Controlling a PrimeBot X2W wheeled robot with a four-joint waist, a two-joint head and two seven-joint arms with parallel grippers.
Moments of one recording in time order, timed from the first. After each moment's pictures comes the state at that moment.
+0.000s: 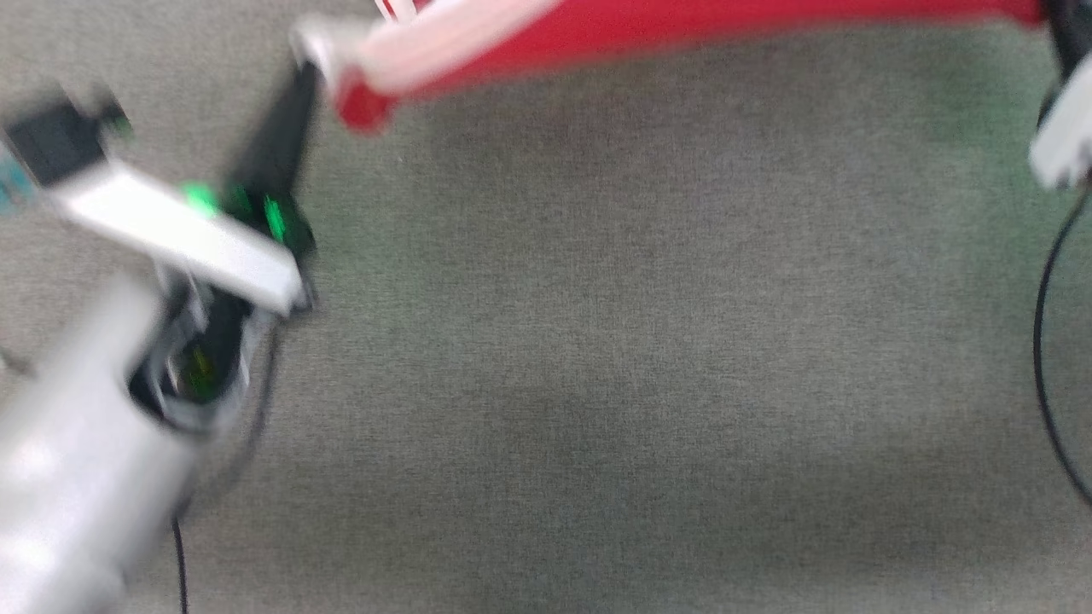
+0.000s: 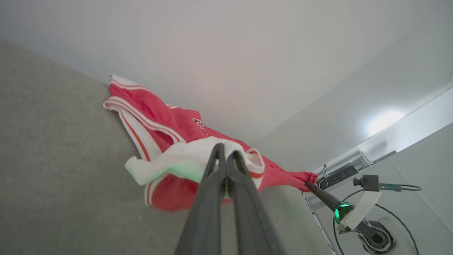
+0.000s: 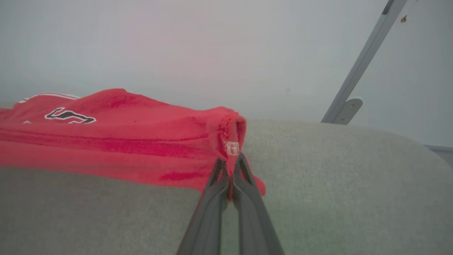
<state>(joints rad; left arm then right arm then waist) -0.81 0.61 -0.71 0.20 -1.51 -0.13 -0.26 -0.91 -0.43 0.11 0.57 0.46 0.13 0.26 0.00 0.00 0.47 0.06</state>
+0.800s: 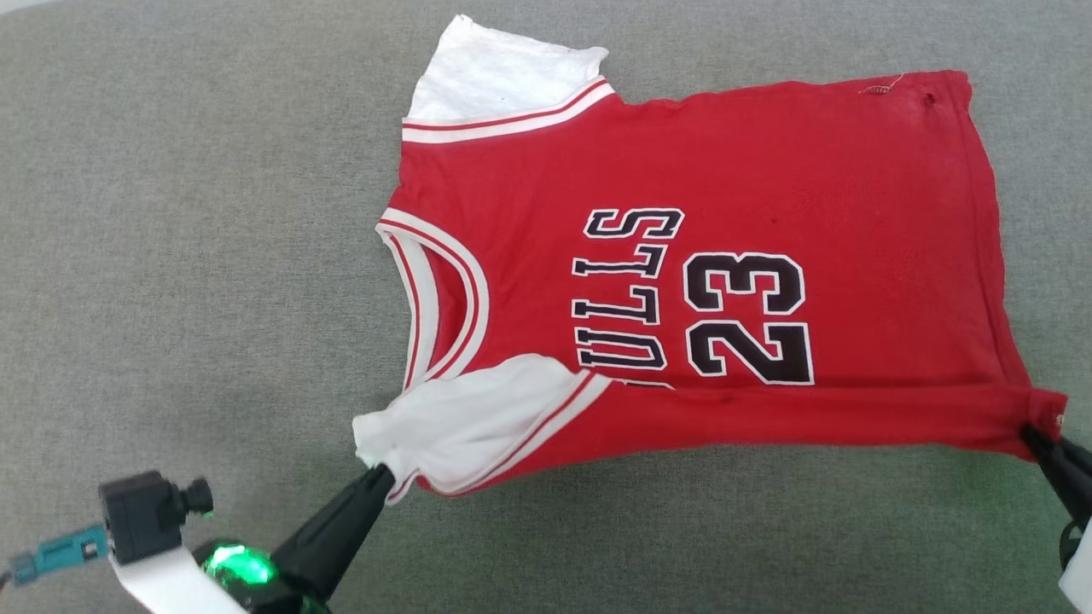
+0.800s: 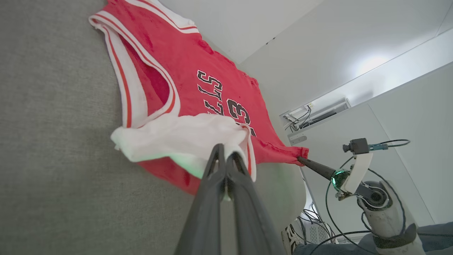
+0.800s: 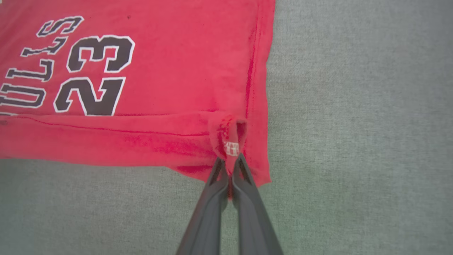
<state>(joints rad) -0.08 0.84 -0.71 -0.30 -1.39 -0.13 -0.26 0.13 -0.35 -0.25 -0.34 0.55 0.13 0.72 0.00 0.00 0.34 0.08</state>
